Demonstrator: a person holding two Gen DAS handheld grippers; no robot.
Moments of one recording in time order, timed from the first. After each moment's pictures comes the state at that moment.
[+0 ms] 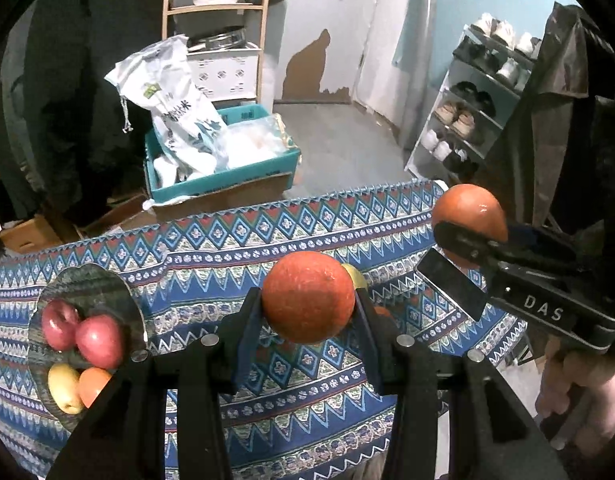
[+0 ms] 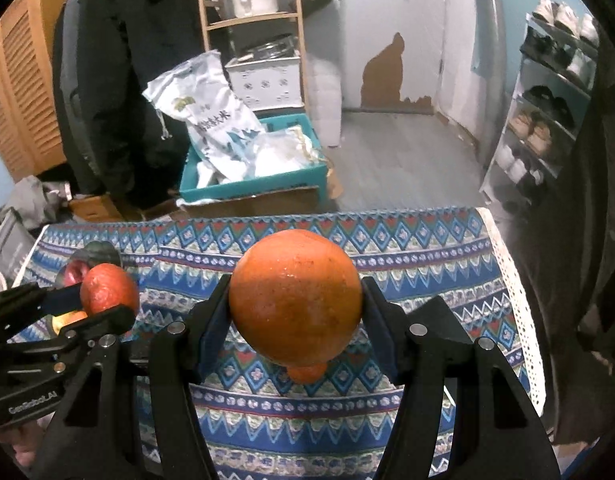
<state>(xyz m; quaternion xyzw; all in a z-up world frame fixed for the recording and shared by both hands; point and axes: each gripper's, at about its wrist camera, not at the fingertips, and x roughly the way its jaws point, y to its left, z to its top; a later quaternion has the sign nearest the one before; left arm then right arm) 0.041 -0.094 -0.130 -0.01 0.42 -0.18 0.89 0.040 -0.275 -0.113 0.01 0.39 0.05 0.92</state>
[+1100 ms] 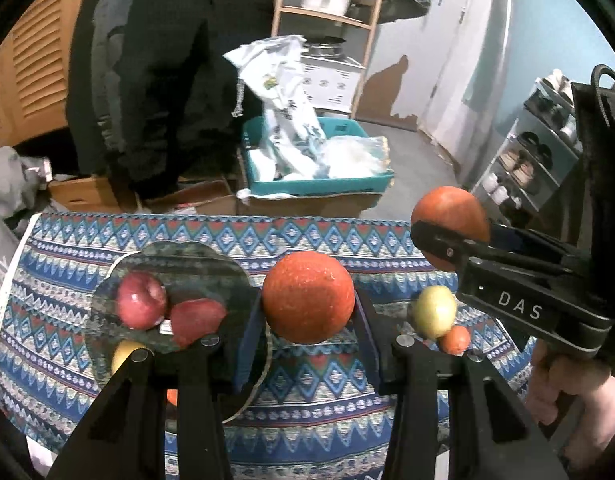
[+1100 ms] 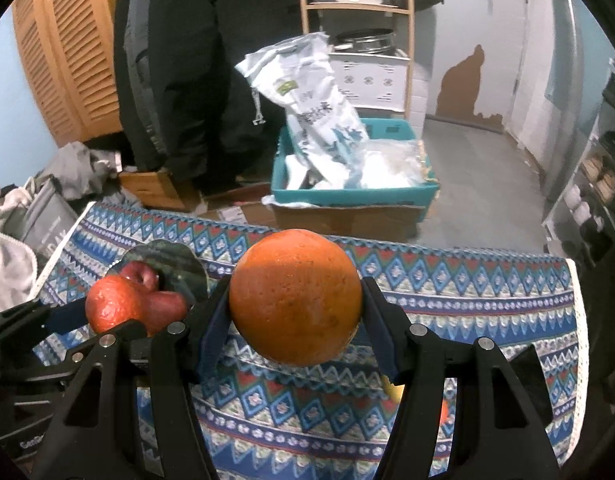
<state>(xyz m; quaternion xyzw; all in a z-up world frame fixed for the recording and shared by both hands) 0.047 0.036 -0.137 -0.07 0.42 -0.07 0.90 0.093 -0.131 -0.117 -0.02 0.41 0.16 0.90</state>
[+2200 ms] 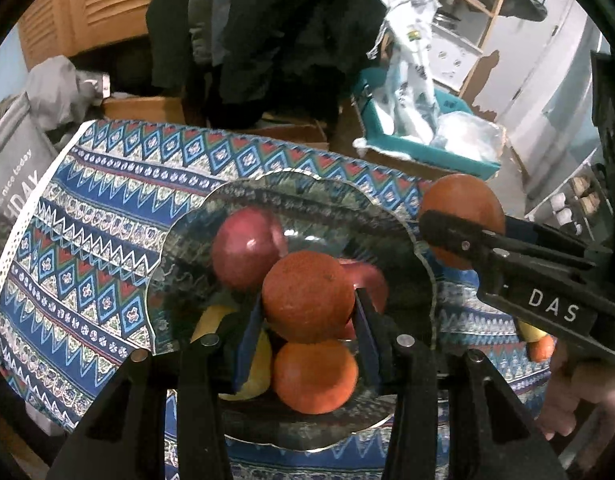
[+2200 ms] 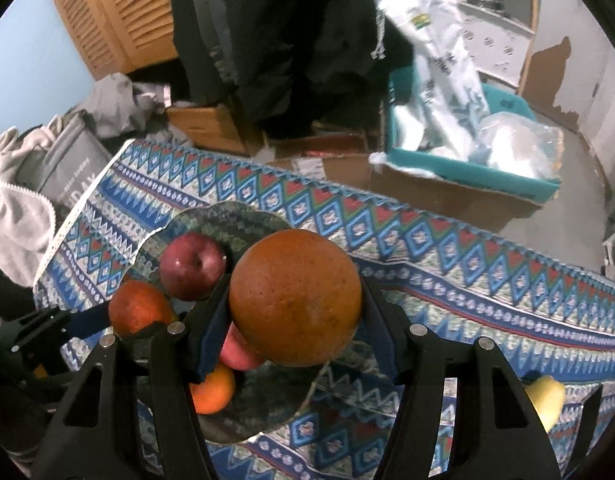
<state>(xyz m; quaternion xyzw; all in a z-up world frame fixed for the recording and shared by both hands) 0.073 0.158 -0.227 -0.13 0.49 0.04 0.86 0.142 0.011 -0.197 -0.06 0.49 0.26 0.83</state>
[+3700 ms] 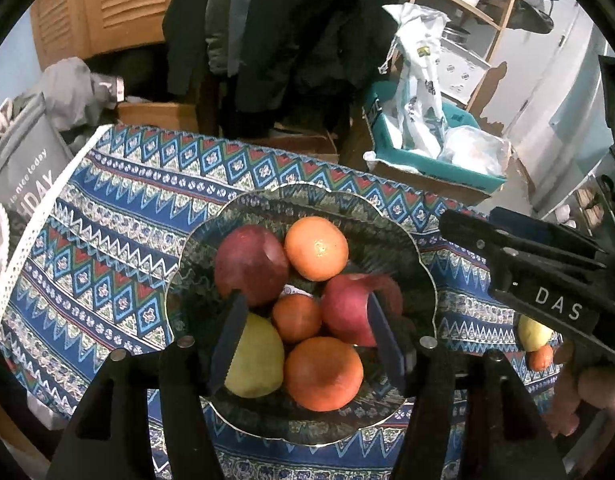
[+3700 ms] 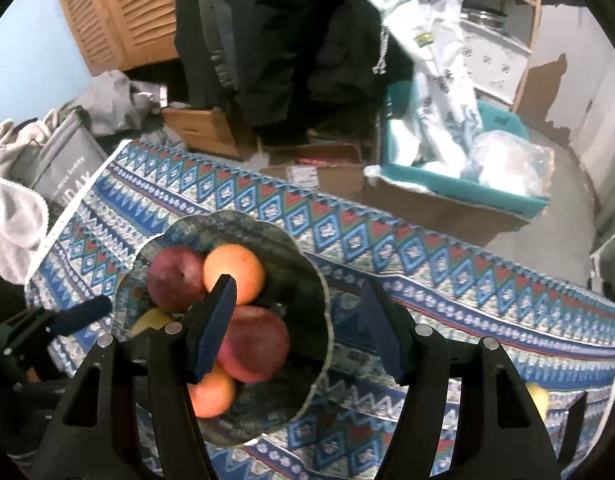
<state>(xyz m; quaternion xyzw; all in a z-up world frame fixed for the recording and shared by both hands) 0.064 0.163 -0.209 -0.13 0.47 0.05 0.87 0.137 0.017 -0.179 -0.09 0.47 0.24 0.85</state>
